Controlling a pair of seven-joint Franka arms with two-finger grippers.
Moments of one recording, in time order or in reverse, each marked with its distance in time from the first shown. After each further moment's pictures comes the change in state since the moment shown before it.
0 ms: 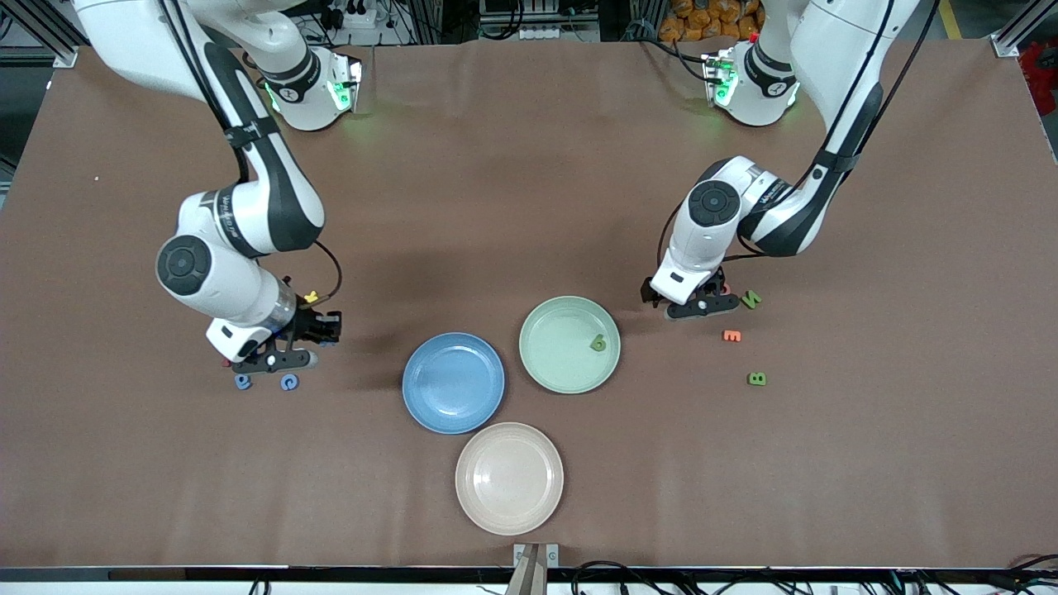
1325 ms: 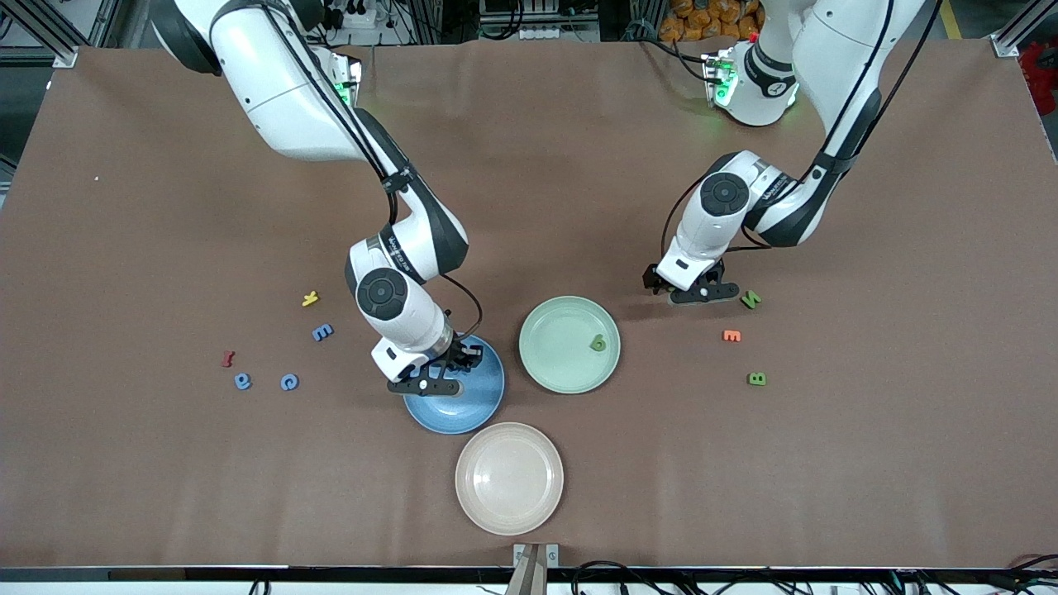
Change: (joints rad) left arm 0.038 0.002 -0.009 -0.126 0.000 0.150 0.032; right arm 0.281 0.398 0.000 0.399 0.004 0.120 0.421
